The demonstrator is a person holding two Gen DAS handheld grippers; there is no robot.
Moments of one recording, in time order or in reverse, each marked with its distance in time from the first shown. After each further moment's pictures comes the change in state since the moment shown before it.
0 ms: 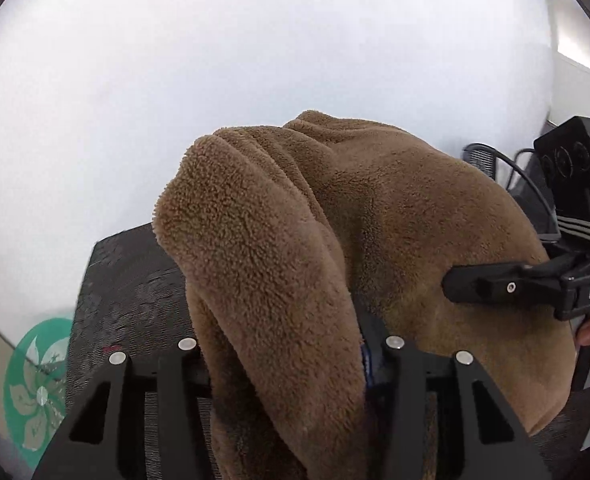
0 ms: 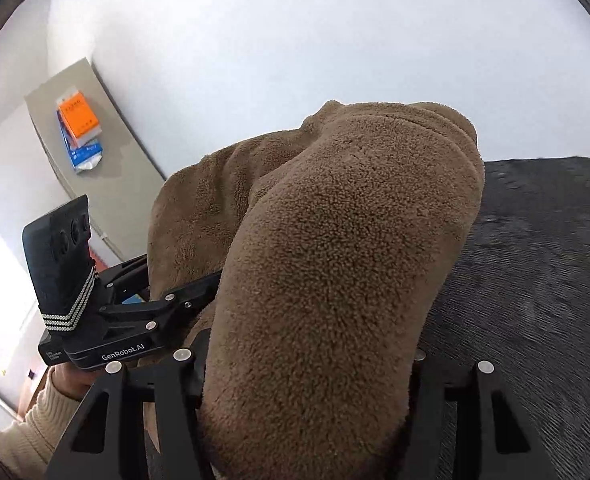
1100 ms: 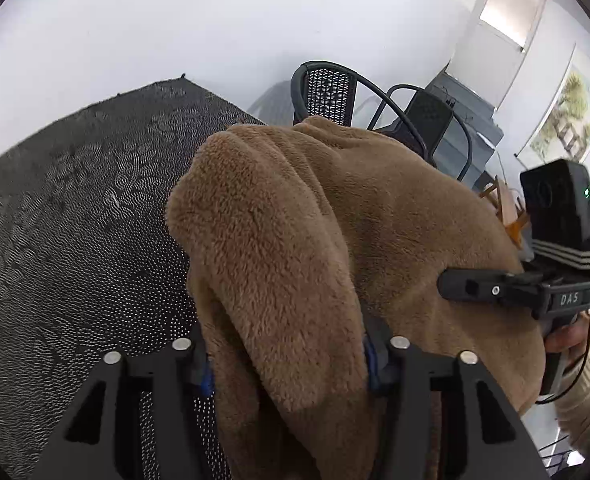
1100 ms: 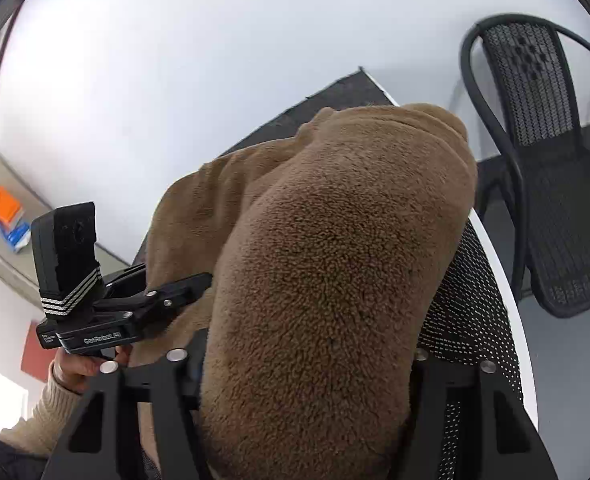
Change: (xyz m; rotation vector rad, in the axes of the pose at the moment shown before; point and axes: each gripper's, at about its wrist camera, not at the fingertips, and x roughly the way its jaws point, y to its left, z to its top) left arm 0.090 -0.194 -0.026 0.048 0.257 -0.455; right arm -0.175 -0.133 -0.161 0.390 0.002 -0.269
